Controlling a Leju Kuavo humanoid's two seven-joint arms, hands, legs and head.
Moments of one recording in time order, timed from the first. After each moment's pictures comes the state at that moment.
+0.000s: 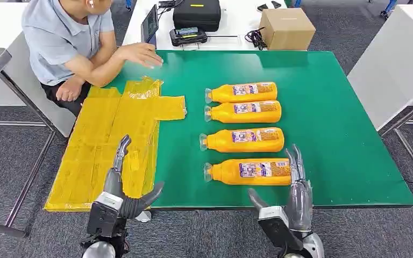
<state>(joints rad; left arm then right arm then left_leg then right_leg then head) 0.14 -0.35 -0.12 -1.64 -0.50 0.21 -0.38 0.27 0.32 -0.02 -1.80 0.75 -0.19 -0.59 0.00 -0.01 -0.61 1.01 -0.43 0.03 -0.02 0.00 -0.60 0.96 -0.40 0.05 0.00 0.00</state>
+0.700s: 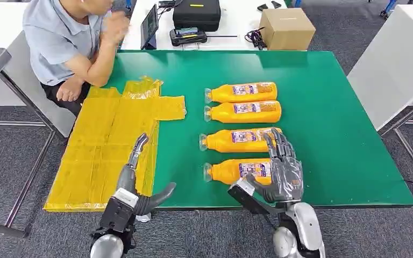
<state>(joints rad) 0.08 -0.35 -0.14 -1.55 -0.53 0.16 -0.40 0.06 0.17 0.06 -1.63 1.19 -0.23 -0.33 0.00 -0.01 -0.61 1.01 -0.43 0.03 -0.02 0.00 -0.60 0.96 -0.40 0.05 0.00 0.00</state>
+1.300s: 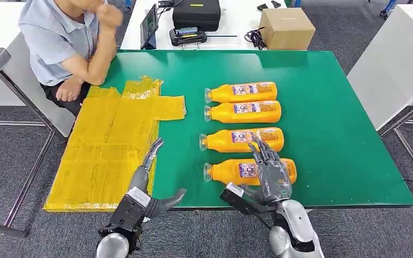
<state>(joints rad) 0.06 -0.35 -0.18 -1.50 -0.53 0.09 -0.37 0.02 0.09 0.15 -1.49 1.20 -0.17 -0.26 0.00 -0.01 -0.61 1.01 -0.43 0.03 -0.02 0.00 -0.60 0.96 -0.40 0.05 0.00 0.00</state>
